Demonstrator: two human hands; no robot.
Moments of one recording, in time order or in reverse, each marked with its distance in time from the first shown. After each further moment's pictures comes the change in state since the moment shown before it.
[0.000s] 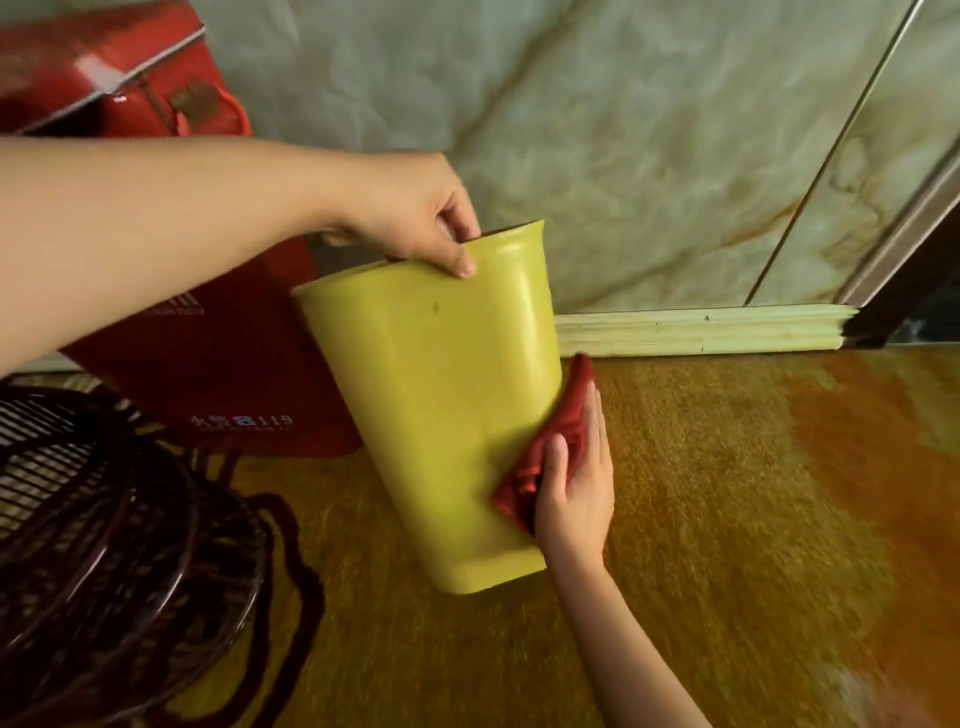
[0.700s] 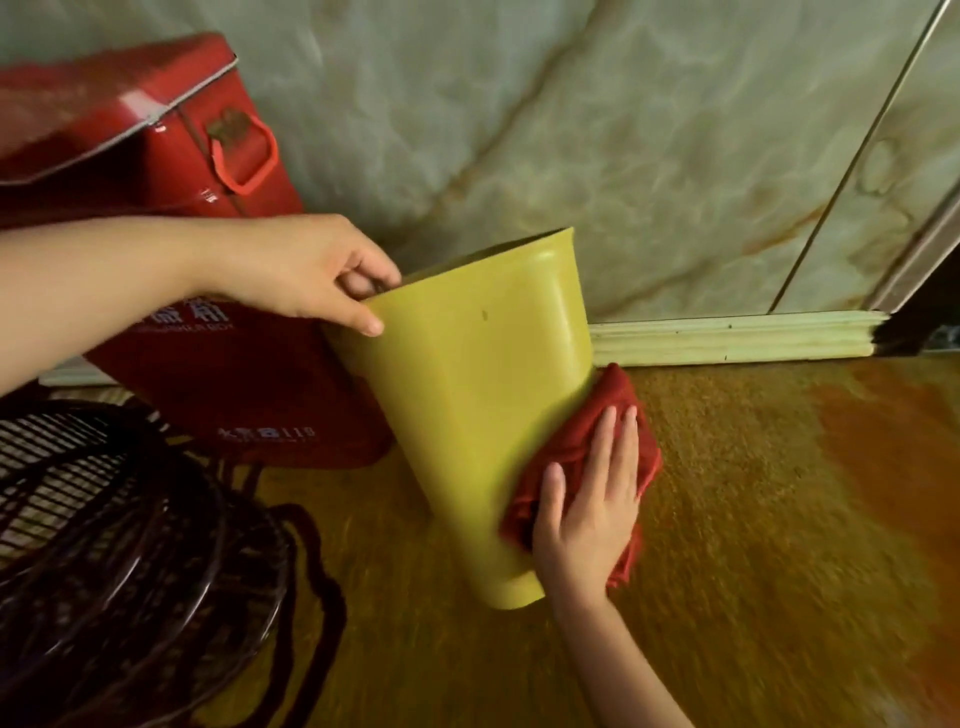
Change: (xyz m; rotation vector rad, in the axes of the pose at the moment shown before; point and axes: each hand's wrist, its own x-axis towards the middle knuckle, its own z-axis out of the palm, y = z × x) left_hand -0.052 -0.066 -0.008 -0.071 -0.164 0.023; right_hand -0.018 -0.001 0.013 -0.231 0.097 -0.089
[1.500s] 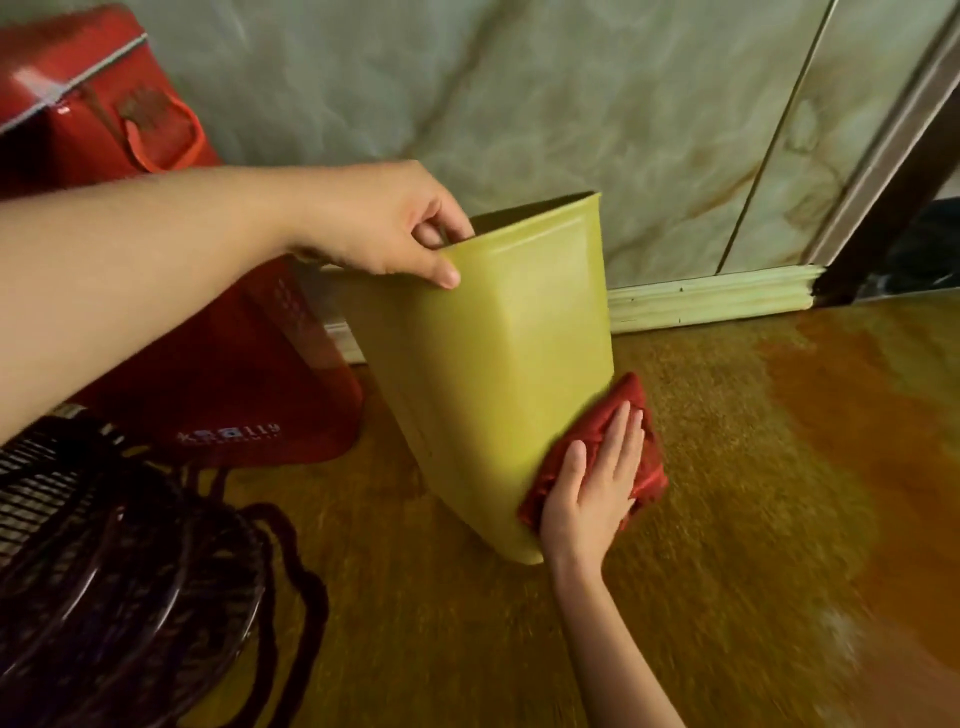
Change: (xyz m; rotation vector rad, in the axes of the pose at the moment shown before) left_hand 0.045 0.074 0.013 0.011 0.074 0.046; right_hand -0.007 0.013 -0.019 0.179 0.036 0.394
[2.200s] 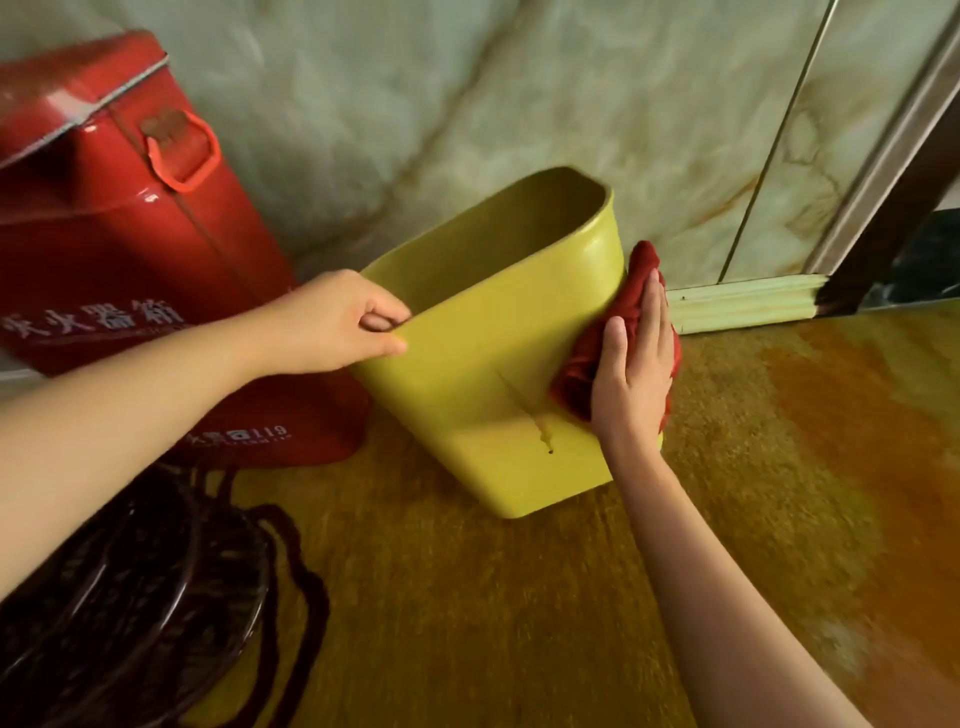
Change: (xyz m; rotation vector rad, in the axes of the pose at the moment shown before) left_hand -0.022 -0.065 0.049 -0.014 0.208 -0.031; right_hand 0.095 -0.050 -0.018 0.078 -0.023 -0.222
